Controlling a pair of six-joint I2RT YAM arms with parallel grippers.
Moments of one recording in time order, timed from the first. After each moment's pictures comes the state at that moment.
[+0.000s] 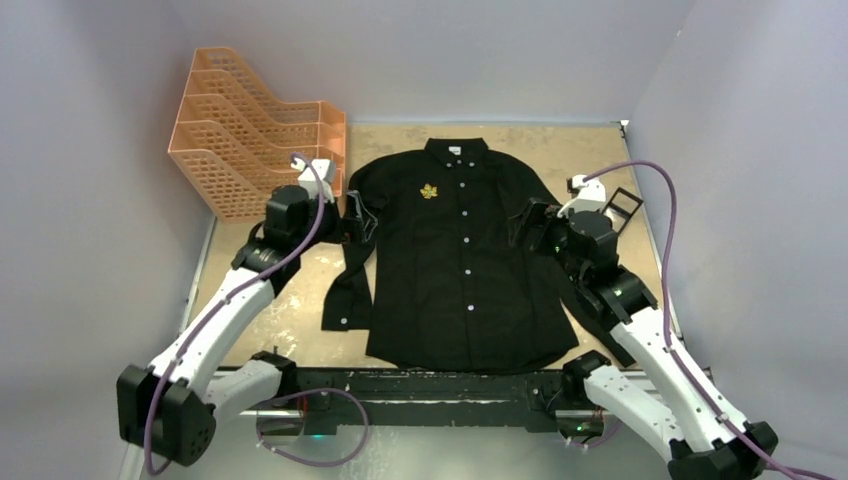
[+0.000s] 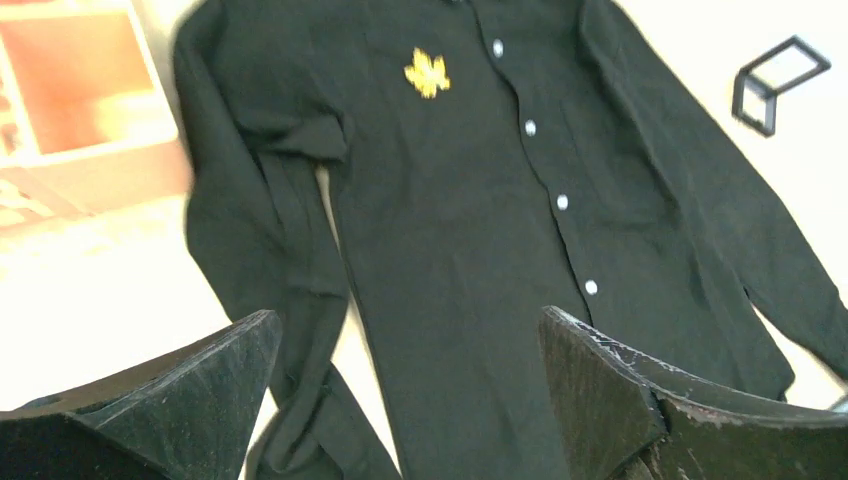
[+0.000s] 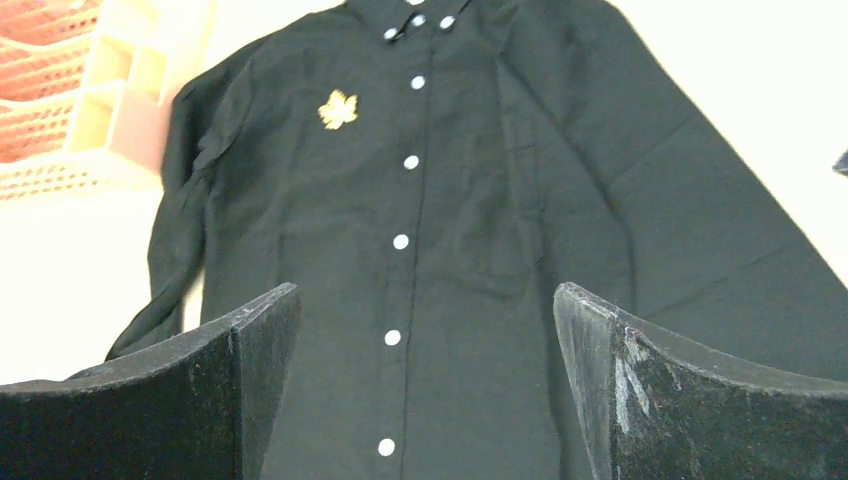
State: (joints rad) left arm -0.33 0.99 0.80 -0.20 0.14 -0.32; right arm 0.43 0.79 0.80 -0.38 0.24 0.41
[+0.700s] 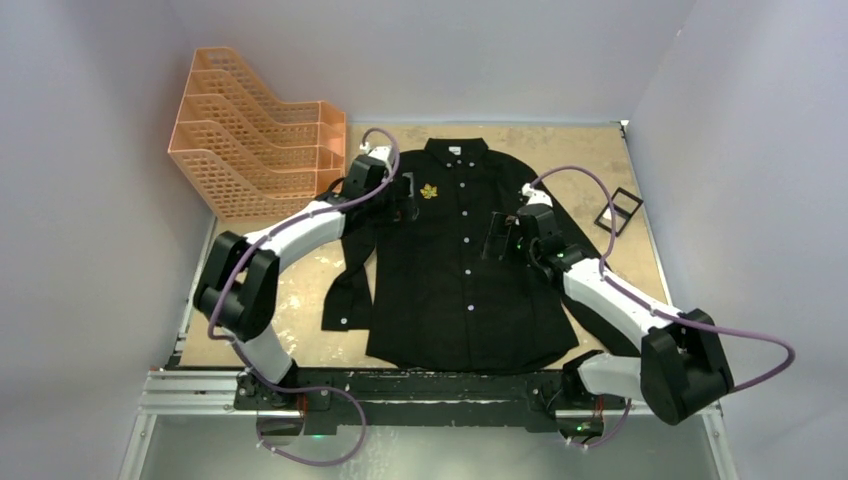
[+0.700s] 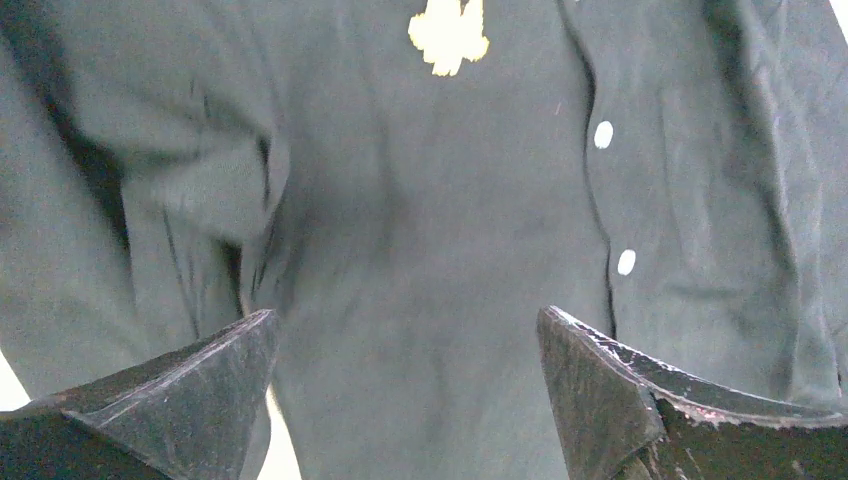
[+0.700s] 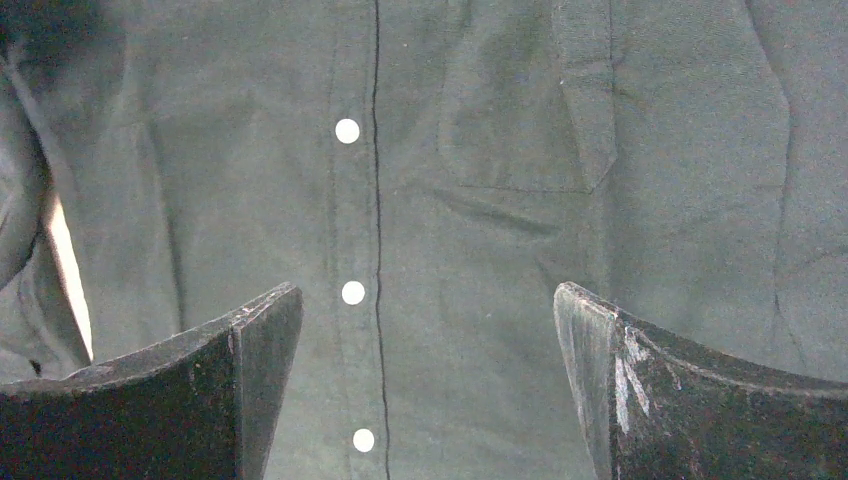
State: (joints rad) left arm -0.47 1.67 1.11 -0.17 0.03 -0.45; right arm 0.43 1.22 0.70 -0.22 0.07 0.53
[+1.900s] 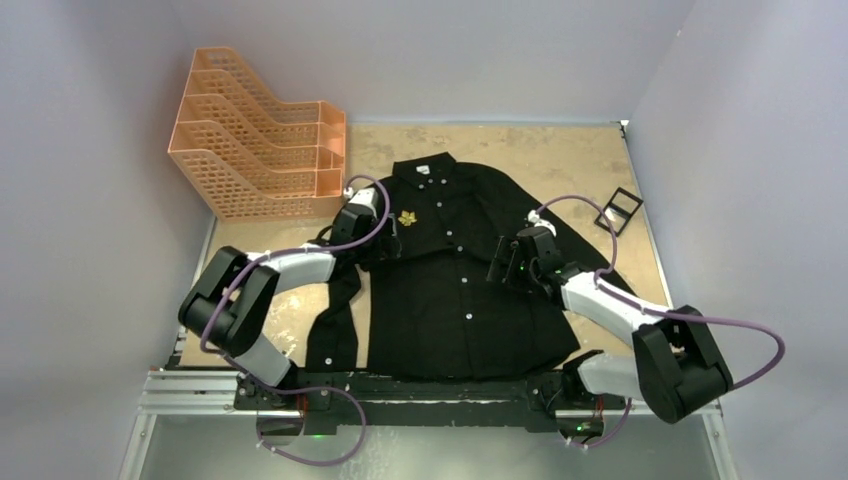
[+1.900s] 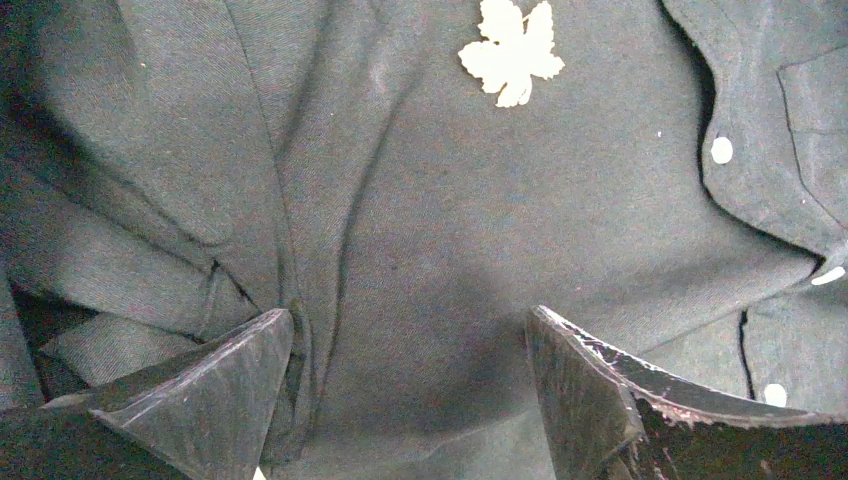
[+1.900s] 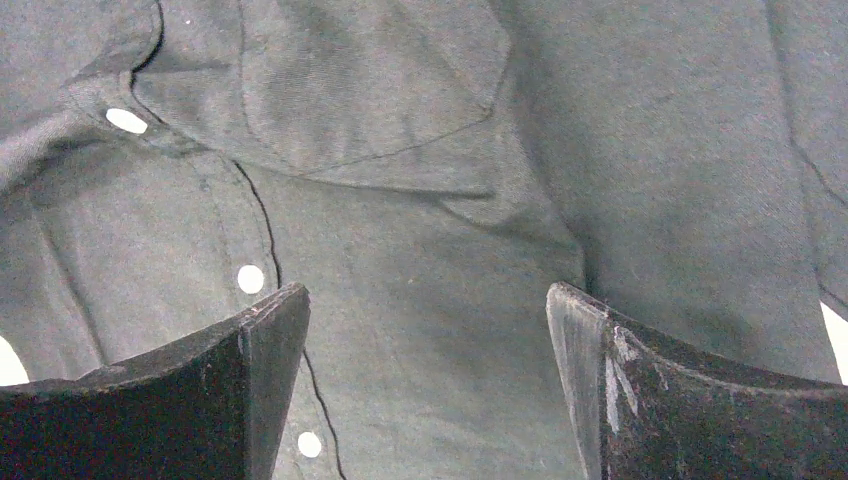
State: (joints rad) left arm -0.49 1.64 0.76 0.15 -0.08 -0.50; right arm 0.42 1.27 0.54 -0.17 0.06 0.66
